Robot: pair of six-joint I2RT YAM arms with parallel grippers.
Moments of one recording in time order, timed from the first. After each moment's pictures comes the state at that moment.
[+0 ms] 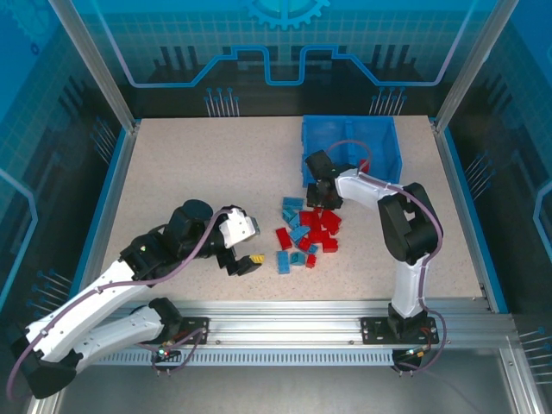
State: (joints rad) left arm -0.73 0.83 0.85 -0.61 0.26 0.34; right arm 0.47 1.96 1.35 -0.63 0.09 0.60
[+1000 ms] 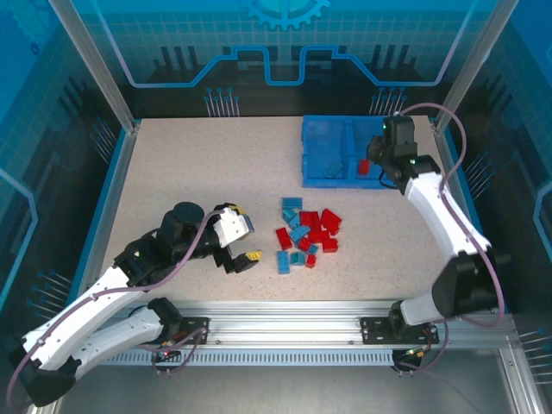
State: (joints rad) left arm -0.69 0.77 0.81 -0.56 0.26 0.34; right arm 0.14 1.51 1.33 -0.52 0.20 0.45
